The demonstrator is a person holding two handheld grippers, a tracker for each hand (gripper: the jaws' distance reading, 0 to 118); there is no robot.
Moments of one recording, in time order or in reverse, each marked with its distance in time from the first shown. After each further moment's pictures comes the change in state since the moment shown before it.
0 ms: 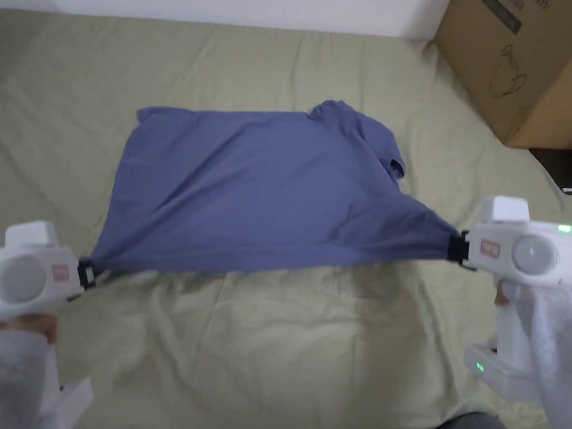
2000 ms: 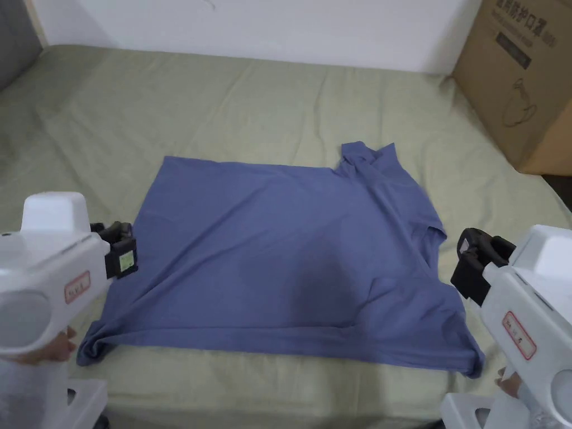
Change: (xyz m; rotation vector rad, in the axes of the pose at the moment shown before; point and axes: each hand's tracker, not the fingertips) left arm 0.002 -0.017 0.147 0.324 -0.113 -0.137; right arm -0.049 -0.062 0.174 0.514 0.229 -0.006
